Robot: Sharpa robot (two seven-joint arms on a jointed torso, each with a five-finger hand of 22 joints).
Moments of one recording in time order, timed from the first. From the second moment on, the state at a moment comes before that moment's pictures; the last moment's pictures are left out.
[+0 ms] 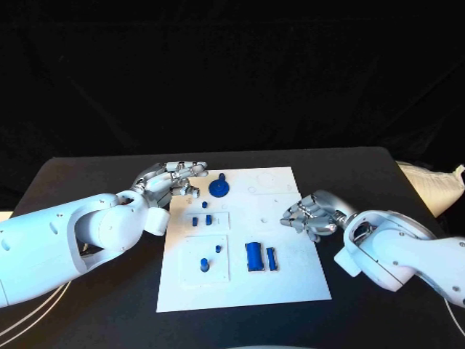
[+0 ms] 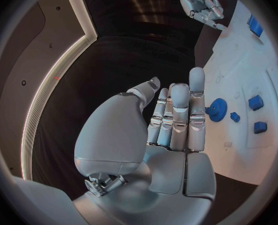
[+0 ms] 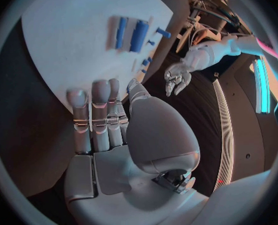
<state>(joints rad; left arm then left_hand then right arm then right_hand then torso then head) 1.13 -0.90 -0.02 1.56 0.10 -0.19 0.31 1.35 -0.11 0.42 0.01 0.07 0.99 0.19 0.16 0.07 1.09 0.12 0.20 0.07 1.24 0.03 1.08 0.56 0.16 1.20 0.13 0.56 0.93 1.00 -1.04 0.03 1.82 -1.02 -0.46 -0.31 1.37 -0.01 -0.01 0.23 0.24 1.02 0.13 0.07 0.33 1.17 0.05 0.39 0.88 1.31 -0.02 0.77 0.74 0.16 1.09 0.08 0.93 0.98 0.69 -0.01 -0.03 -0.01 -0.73</state>
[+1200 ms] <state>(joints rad) 1.12 -0.68 -0.02 1.25 0.13 -0.34 0.42 1.07 -0.06 0.30 0.01 0.03 0.80 0.16 0.03 0.03 0.85 0.13 0.03 0.03 0.76 0.12 0.15 0.06 0.15 0.54 0.22 0.03 0.38 1.08 -0.69 0.04 1.20 -0.20 -0.32 0.36 1.15 0.00 0.12 0.05 0.15 0.75 0.16 0.03 0.04 0.87 0.11 0.03 0.02 0.95 0.04 0.02 0.06 0.15 0.85 0.15 0.12 0.23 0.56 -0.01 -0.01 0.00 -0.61</state>
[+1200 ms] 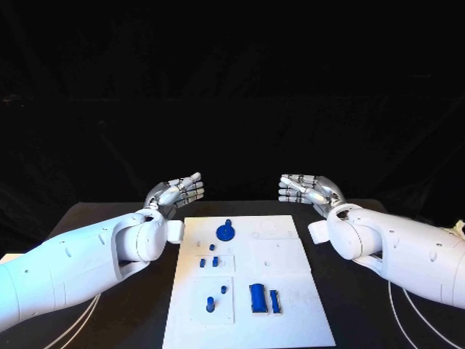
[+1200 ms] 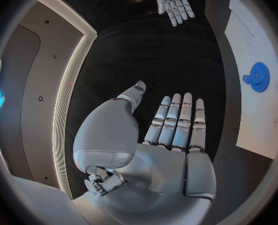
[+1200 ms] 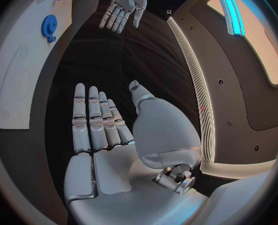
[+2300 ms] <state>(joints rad) 1.05 -0.78 0.00 1.57 0.02 -0.75 0.50 0.27 0.00 0.04 0.00 0.01 0.20 0.00 0.00 0.00 0.21 0.00 0.01 0.00 0.19 0.00 0.01 0.00 0.02 0.14 0.01 0.01 0.10 1.05 -0.78 0.00 1.57 -0.01 -0.76 0.50 0.29 0.00 0.01 0.00 0.01 0.19 0.00 0.01 0.00 0.22 0.00 0.01 0.00 0.24 0.00 0.01 0.00 0.02 0.21 0.00 0.01 0.01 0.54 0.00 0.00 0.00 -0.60</state>
